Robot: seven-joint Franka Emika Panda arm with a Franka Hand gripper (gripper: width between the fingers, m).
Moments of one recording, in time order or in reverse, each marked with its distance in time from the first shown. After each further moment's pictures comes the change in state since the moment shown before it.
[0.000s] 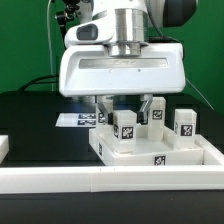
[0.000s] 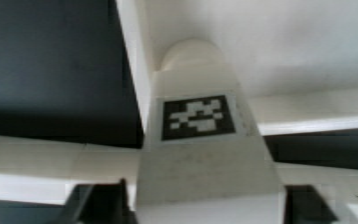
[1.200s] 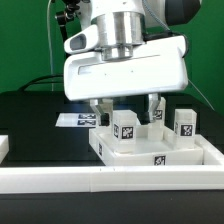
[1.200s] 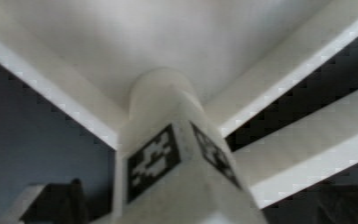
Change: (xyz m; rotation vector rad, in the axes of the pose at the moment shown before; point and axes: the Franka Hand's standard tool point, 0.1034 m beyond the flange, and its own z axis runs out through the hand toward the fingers) arm -0.005 -0.009 0.001 0.026 0.001 0.544
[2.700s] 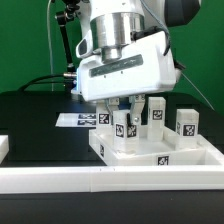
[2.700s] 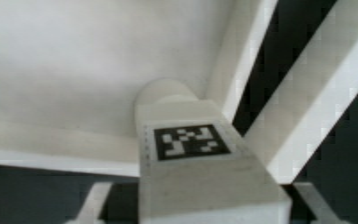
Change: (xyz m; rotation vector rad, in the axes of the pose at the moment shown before) arm 0.002 0.006 0.002 0.010 0.004 0.660
